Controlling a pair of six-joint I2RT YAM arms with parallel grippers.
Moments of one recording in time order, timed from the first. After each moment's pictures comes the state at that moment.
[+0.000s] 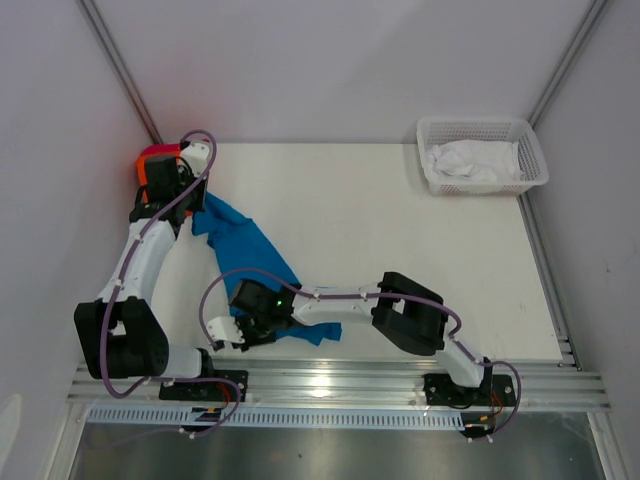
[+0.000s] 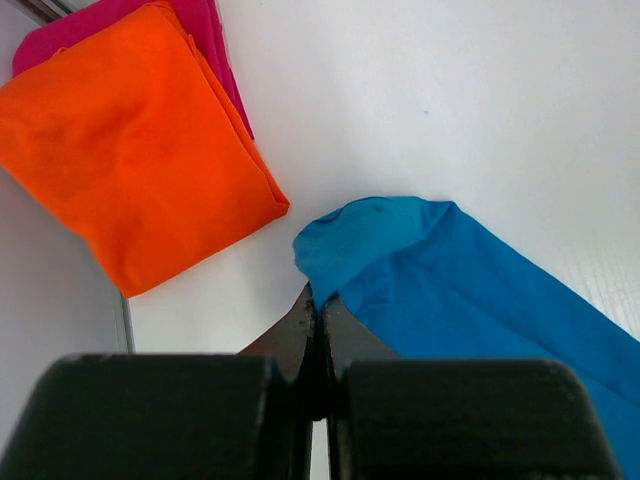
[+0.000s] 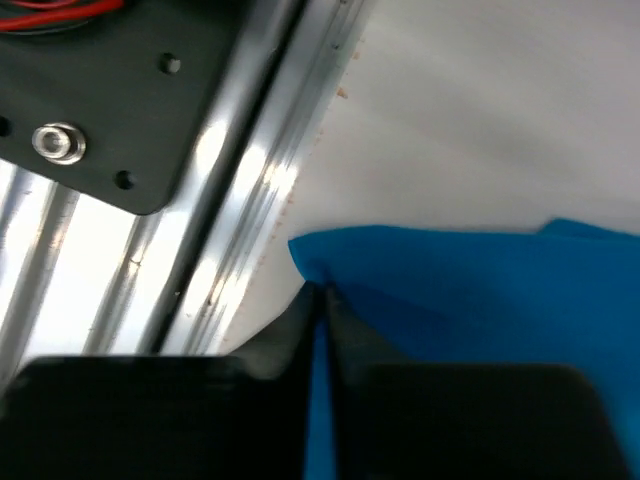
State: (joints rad) left arm 0.08 1.38 1.12 -0.31 0.14 0.32; right arm 1.30 2.19 1.61 -0.39 -0.38 -0.63
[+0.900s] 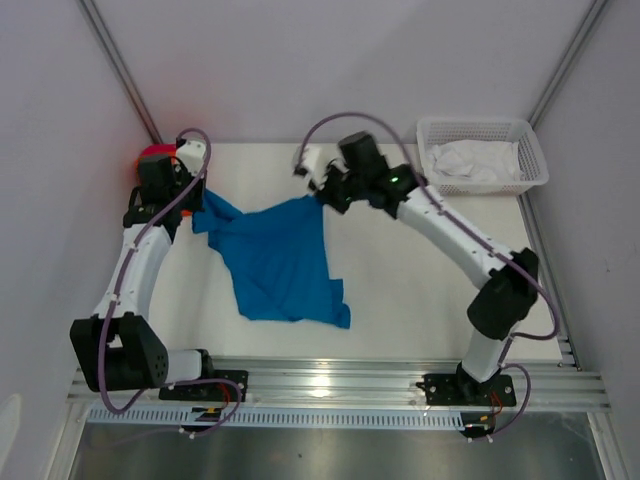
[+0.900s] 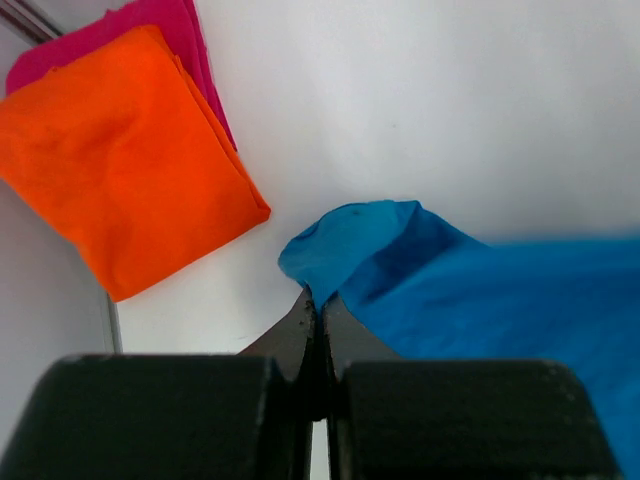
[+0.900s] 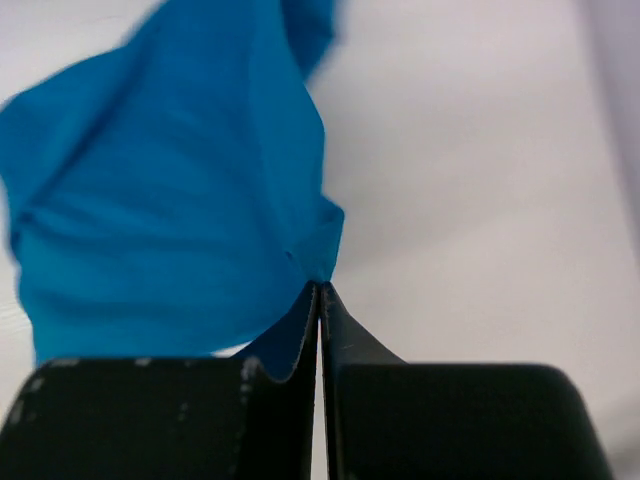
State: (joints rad) left arm 0.08 1.32 1.13 -0.34 0.18 0.30; right arm 0.78 1.82 1.78 -0.64 -0.32 -0.55
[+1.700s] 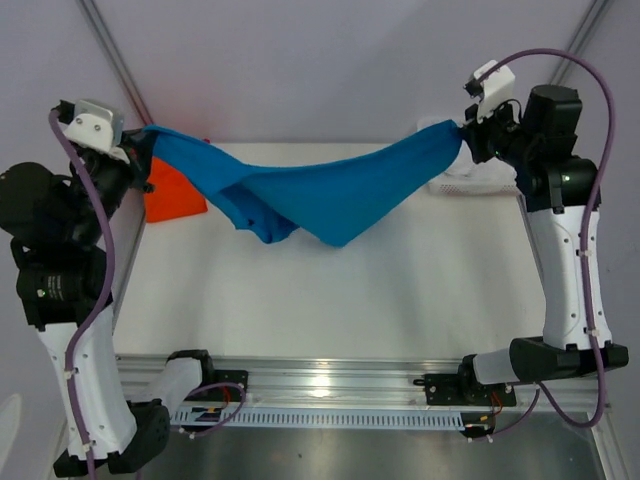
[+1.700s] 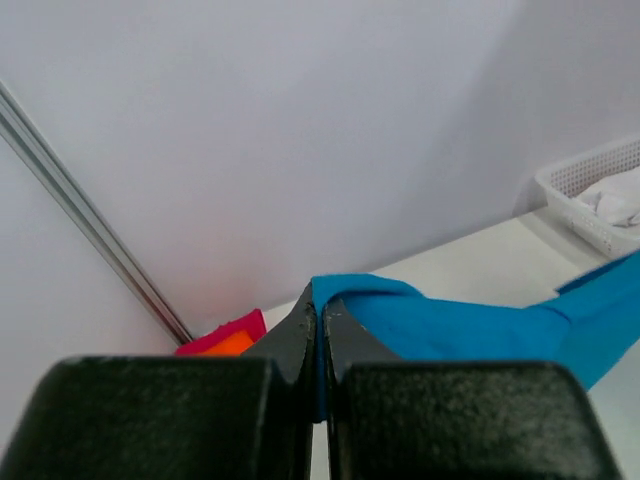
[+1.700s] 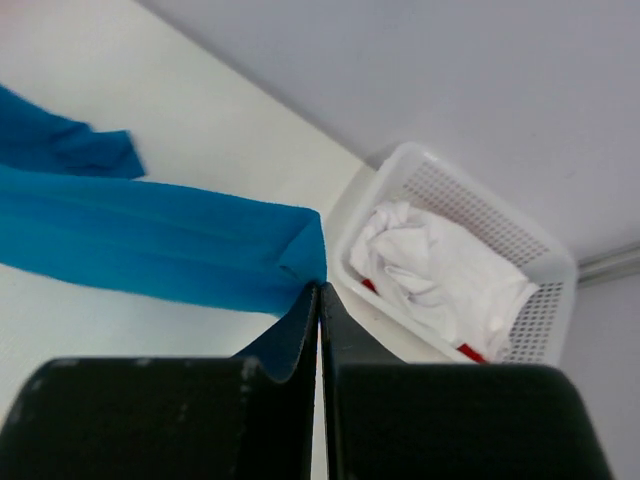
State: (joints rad) left arm 0.08 0.98 1.73 -0.61 0.38 0.18; right arm 0.11 1.40 1.89 -0.81 -0.33 -0.42
